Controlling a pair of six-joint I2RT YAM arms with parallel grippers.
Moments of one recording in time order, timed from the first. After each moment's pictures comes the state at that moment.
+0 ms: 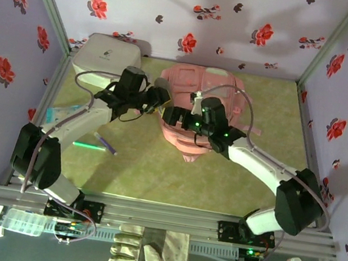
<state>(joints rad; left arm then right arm) -0.51 1.53 1.19 -0.26 0.38 -1.08 0.69 1.47 1.00 0.02 -0.33 0.69</state>
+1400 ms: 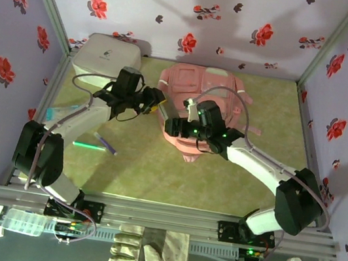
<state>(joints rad) -0.46 1.55 1.16 -0.26 0.38 -1.11 0.71 1.46 0.99 -0.11 -0.32 0.45</state>
